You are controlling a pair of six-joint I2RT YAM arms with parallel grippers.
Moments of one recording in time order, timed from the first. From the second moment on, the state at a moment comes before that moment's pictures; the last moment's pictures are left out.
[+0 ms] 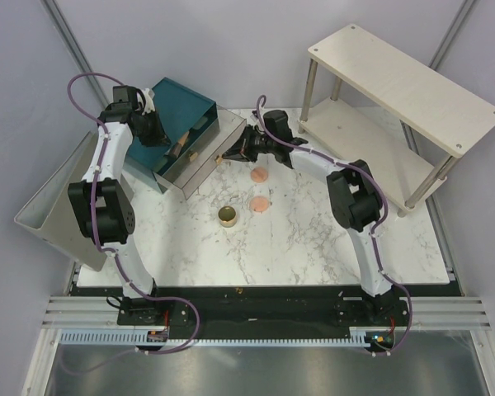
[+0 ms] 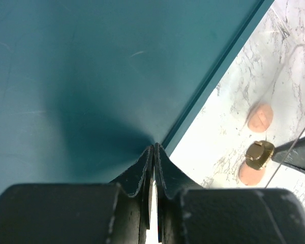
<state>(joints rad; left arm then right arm) 0.08 1.94 1.81 -0.78 0.31 -0.17 0.51 2.26 1.77 0.04 -0.66 1.00</state>
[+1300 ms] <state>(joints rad) 0.08 1.94 1.81 -0.78 0.33 -0.16 0.64 2.77 2.40 0.35 -0.39 1.47</state>
